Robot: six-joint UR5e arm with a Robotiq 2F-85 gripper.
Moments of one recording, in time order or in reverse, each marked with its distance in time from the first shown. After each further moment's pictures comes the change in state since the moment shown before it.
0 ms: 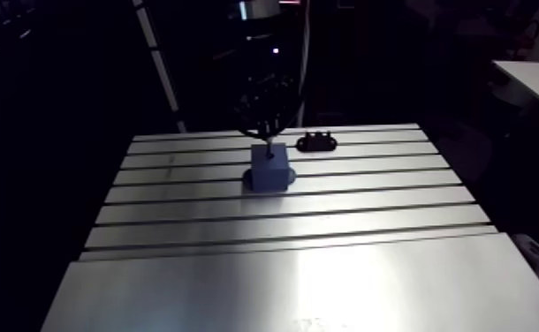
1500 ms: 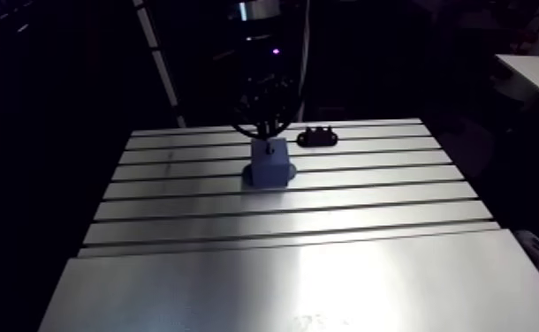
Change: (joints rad) arm 0.000 0.021 0.002 -0.003 0.001 0.000
